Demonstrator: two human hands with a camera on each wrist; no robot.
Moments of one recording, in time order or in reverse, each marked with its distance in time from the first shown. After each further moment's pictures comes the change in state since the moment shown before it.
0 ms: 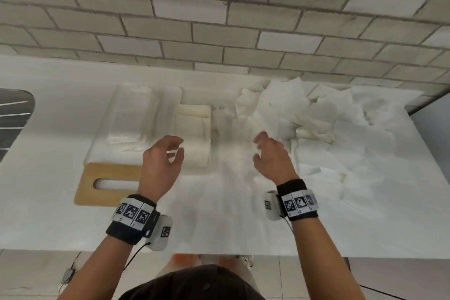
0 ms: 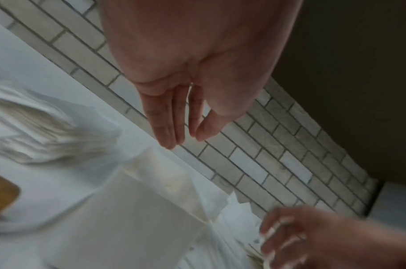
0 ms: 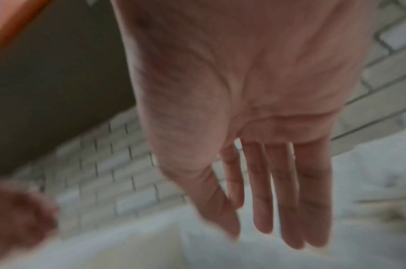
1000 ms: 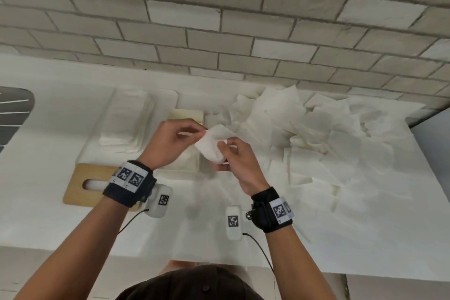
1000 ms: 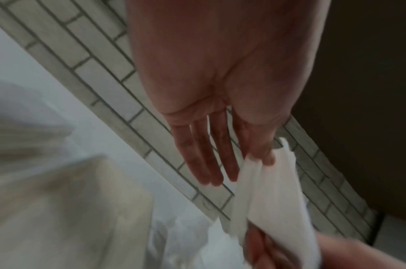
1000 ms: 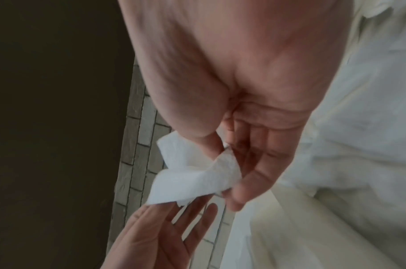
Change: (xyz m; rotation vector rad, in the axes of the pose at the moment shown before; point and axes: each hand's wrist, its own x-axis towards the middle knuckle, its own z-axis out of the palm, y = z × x) left_hand 0.056 0.068 0.012 -0.279 -0.322 0.164; right_hand -0.006 -0.052 0.002 1.150 -0.189 0.141
